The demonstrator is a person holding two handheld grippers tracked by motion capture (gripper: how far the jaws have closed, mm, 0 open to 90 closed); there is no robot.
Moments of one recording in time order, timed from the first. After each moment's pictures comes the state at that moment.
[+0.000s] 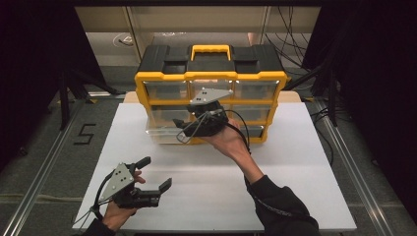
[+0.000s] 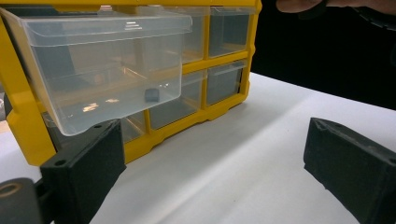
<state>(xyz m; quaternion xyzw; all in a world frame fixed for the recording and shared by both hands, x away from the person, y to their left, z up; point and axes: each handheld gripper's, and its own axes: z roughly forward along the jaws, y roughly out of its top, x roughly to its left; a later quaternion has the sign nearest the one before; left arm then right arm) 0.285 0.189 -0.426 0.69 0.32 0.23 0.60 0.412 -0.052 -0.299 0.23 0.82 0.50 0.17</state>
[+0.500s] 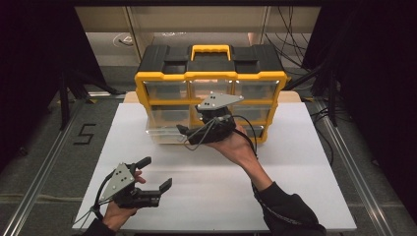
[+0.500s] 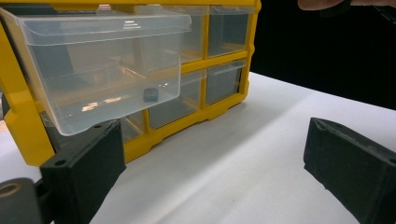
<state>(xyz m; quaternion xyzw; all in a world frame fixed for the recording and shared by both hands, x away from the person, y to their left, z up) 0.286 0.188 -0.426 0.69 0.32 0.23 0.60 0.397 -0.066 -0.297 0.24 0.81 0.51 0.18</state>
